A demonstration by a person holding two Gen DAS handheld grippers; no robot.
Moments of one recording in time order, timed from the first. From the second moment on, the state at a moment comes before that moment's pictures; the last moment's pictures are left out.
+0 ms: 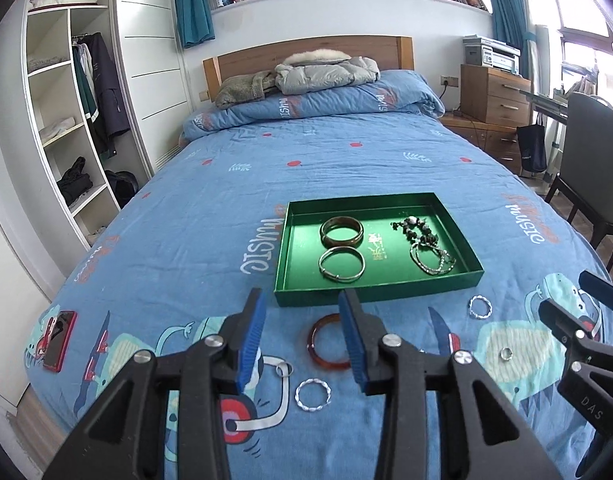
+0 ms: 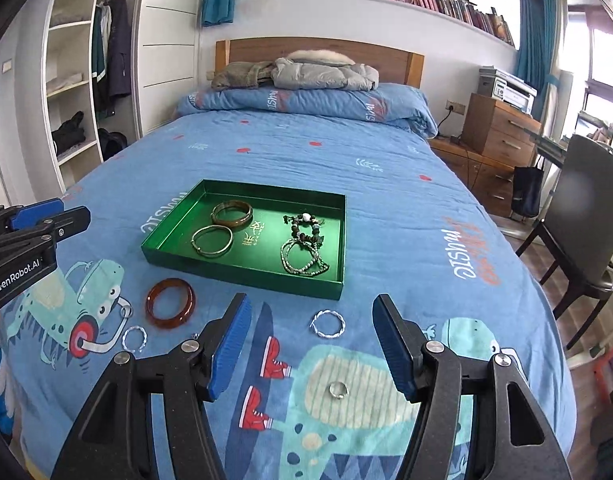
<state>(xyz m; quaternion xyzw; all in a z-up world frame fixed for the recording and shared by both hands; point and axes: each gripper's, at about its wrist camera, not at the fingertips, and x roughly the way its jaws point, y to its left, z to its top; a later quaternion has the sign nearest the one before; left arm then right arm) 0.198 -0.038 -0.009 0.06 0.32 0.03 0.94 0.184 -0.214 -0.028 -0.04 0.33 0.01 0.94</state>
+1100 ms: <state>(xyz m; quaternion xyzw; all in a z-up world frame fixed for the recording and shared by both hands) 0.182 -0.016 -0.108 0.02 0.41 -0.07 0.91 0.160 -0.290 -0.117 0.05 0.41 0.03 0.91</state>
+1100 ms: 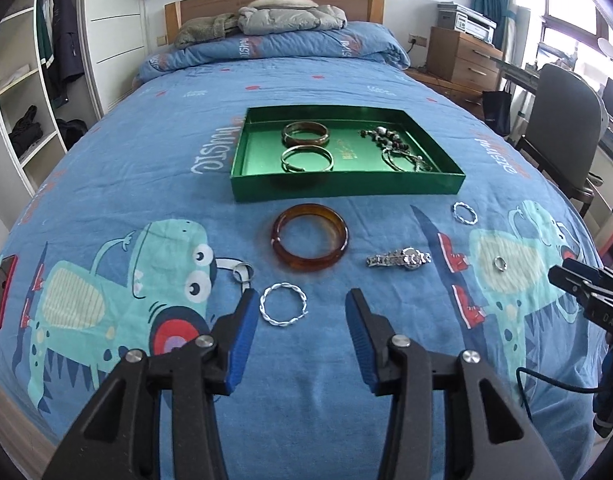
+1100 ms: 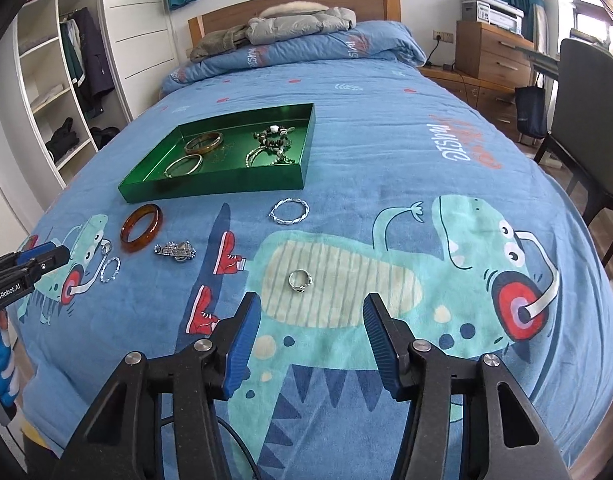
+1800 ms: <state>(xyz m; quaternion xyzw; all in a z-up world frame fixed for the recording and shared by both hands) 0.219 0.002 -0.167 -0.02 0.46 -0.08 0.89 0.221 -0.276 -0.168 0.03 0.48 0.08 0.87</state>
